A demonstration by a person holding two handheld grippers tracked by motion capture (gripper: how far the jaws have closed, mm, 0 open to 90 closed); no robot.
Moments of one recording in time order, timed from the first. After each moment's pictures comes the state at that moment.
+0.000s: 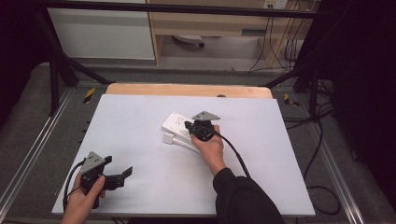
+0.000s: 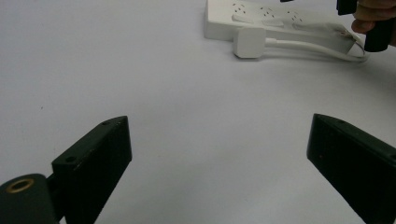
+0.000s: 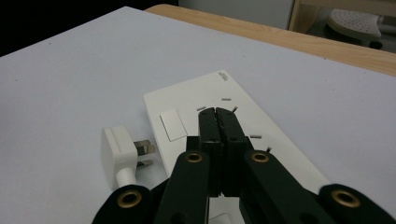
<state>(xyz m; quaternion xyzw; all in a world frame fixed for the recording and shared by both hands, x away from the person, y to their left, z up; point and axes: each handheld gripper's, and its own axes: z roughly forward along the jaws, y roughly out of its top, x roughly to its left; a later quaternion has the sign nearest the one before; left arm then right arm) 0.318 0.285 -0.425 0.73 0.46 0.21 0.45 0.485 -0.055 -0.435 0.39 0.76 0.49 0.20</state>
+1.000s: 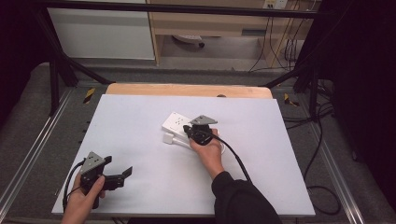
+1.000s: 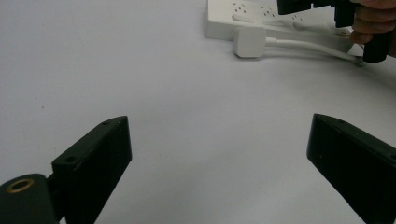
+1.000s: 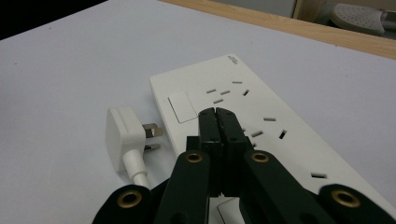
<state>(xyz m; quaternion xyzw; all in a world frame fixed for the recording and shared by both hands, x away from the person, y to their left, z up) 0.318 0.285 -0.425 0.73 0.46 0.21 0.45 0.478 -0.050 -0.445 0.38 0.77 0.48 0.20</state>
